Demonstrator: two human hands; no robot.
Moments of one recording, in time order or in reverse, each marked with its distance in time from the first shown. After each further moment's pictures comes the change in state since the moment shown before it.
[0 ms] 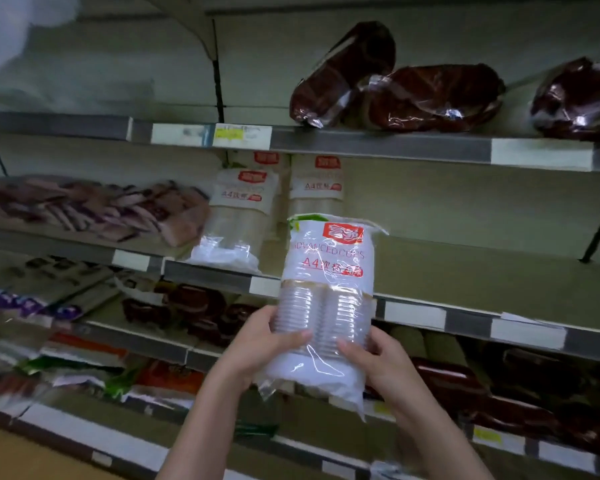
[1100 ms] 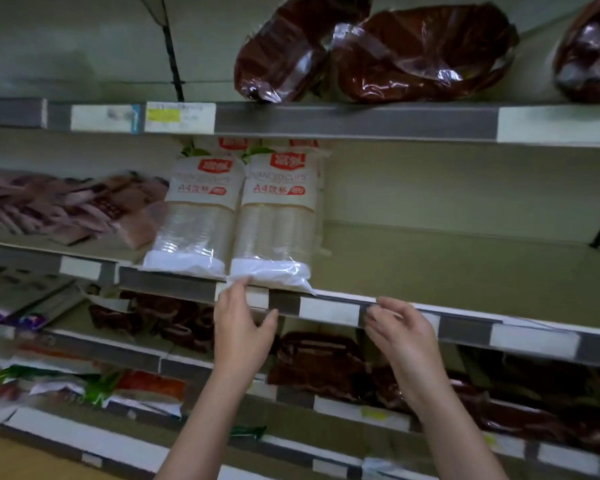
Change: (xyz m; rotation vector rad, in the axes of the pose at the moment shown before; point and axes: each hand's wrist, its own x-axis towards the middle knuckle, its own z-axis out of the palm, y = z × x) left_hand 0.049 0.011 0.036 0.606 0.549 0.196; right_hand 0.060 -0.011 -0.048 0.169 0.343 0.001
